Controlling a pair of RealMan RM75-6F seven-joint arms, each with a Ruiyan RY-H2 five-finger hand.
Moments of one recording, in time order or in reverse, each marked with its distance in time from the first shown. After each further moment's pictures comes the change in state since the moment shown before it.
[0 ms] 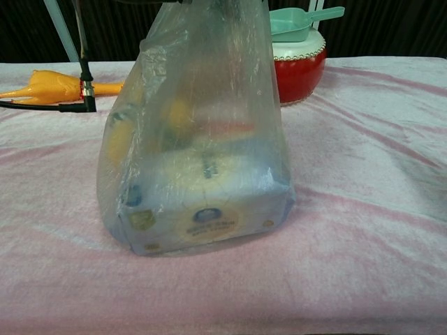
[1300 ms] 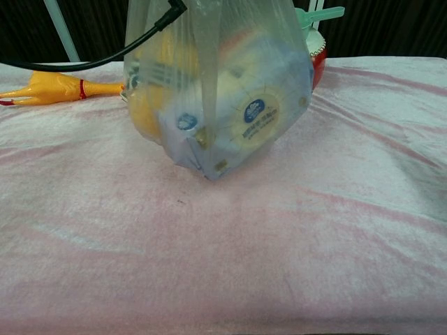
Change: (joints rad) left arm 0.018 -0.317 -0.317 -0.102 -0.083 0.516 0.000; right arm 0.001 0.003 -0.003 -0.001 0.001 -0.006 -0.005
